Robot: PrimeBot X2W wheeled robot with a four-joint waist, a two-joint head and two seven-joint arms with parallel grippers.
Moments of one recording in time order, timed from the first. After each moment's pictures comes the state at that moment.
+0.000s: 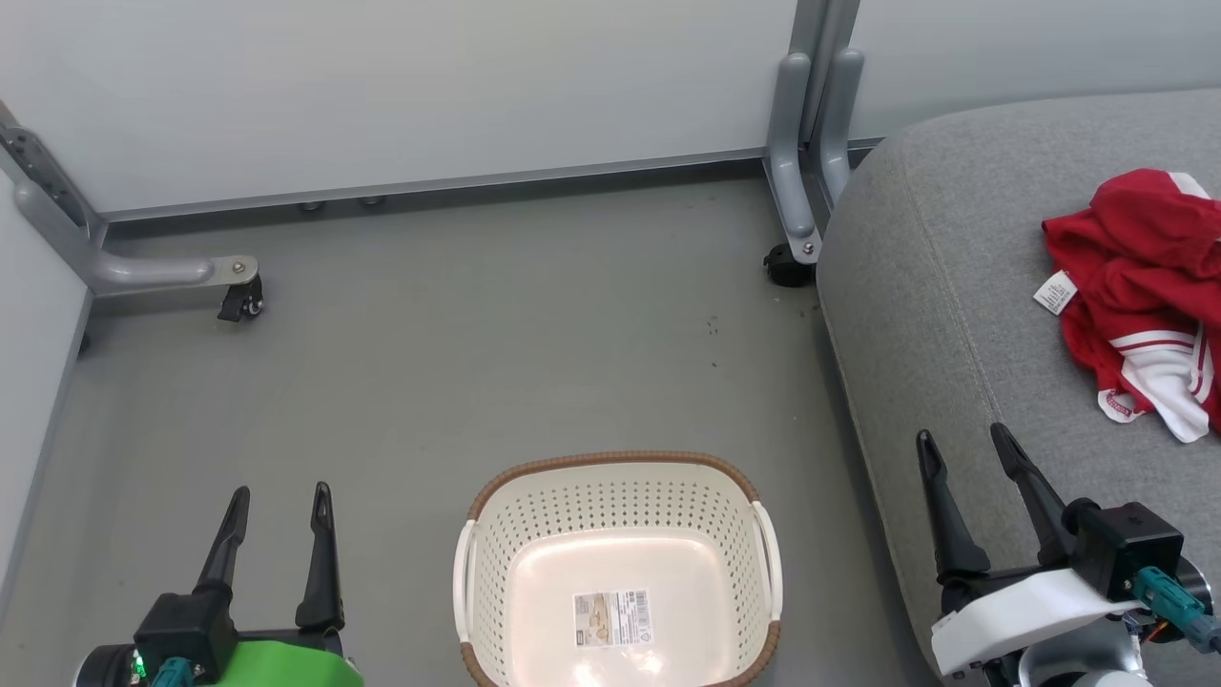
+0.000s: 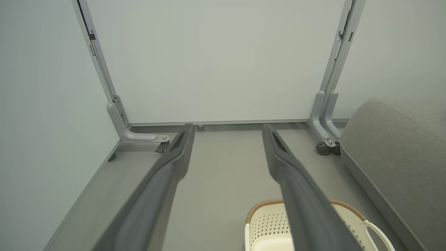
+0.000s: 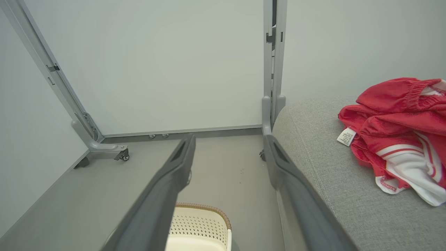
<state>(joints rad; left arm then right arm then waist) 0.05 0.12 -0.03 0.15 -0.20 -0.07 -0.26 0.11 -0.05 0.01 -0.11 0.15 0.13 -0.07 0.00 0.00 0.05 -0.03</state>
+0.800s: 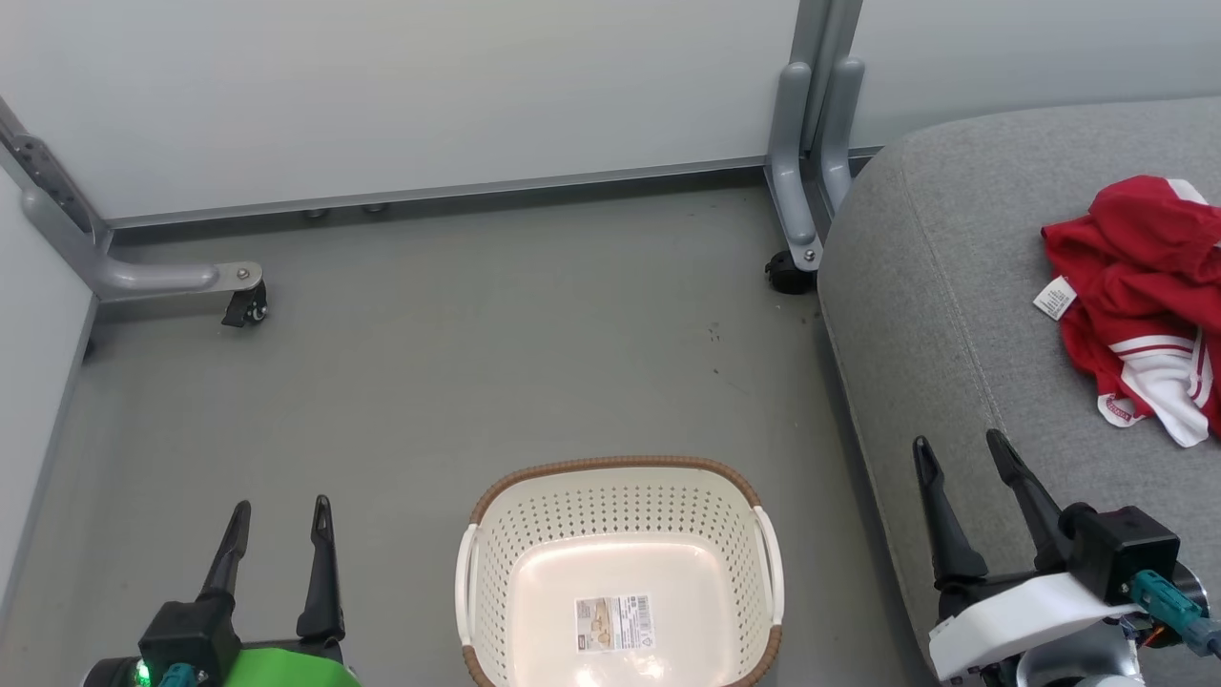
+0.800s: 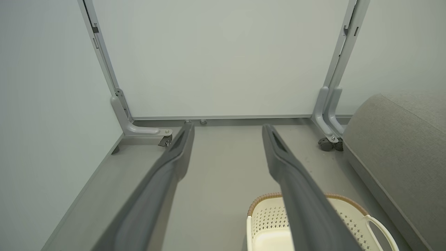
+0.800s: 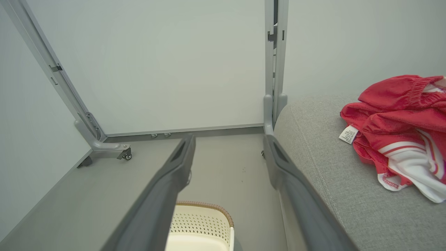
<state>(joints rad) 0.06 0.09 0.01 0.18 -0.16 -0.10 -0.26 0.12 -0.05 0.02 -0.11 0.16 0.13 -0.06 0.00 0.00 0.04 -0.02</state>
